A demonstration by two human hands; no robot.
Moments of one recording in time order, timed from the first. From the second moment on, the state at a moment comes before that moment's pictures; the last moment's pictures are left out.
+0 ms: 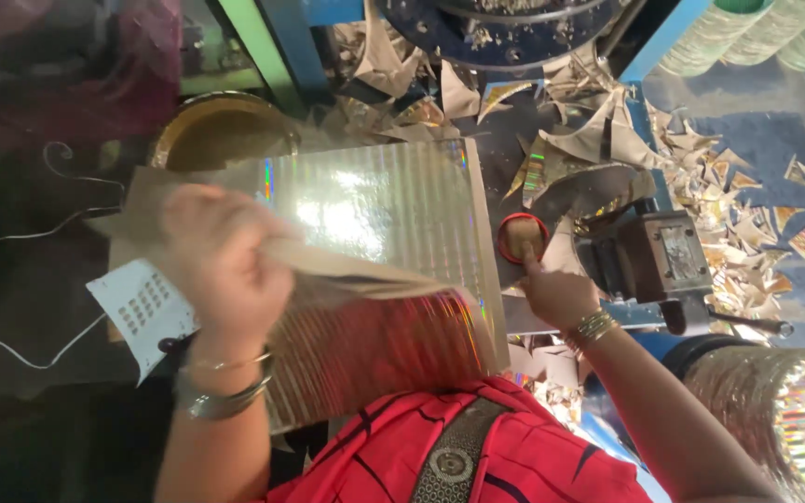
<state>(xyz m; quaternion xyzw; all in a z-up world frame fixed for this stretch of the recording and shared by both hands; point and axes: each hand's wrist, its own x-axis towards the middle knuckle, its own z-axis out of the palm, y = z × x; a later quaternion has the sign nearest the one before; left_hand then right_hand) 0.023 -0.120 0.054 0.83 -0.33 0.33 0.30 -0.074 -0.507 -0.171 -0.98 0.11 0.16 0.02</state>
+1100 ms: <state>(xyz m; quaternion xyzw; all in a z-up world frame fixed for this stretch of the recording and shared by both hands) 0.106 -0.189 -0.056 0.79 -0.38 0.27 0.39 0.046 -0.453 -0.106 -0.94 -0.10 -0.31 0.12</state>
